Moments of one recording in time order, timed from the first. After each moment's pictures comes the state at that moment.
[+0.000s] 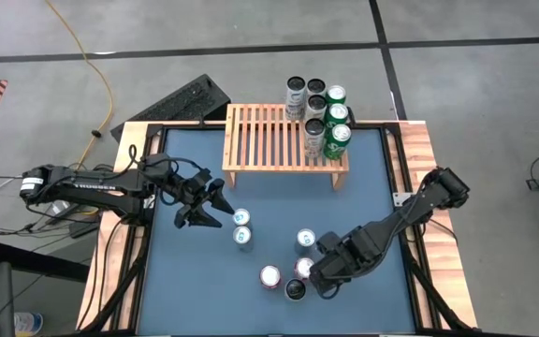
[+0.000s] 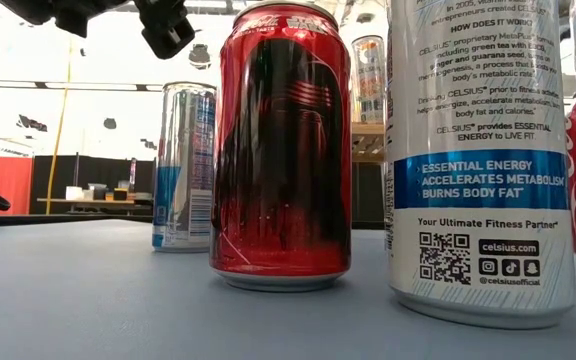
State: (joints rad) left arm 0.10 0.93 0.56 0.45 0.64 -0.68; right arm 0.57 1.74 1.57 -1.22 -0.11 1.58
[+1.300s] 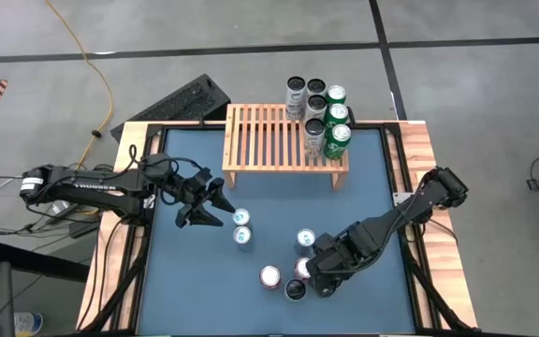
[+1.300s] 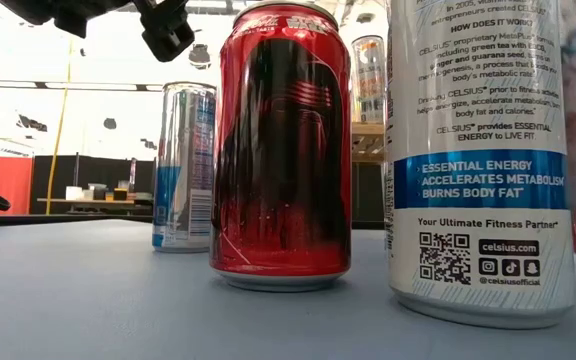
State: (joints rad) left arm 0.10 0.93 0.56 0.44 0.62 -0.67; right arm 0.53 1.74 1.63 -1.24 -0.18 1.44
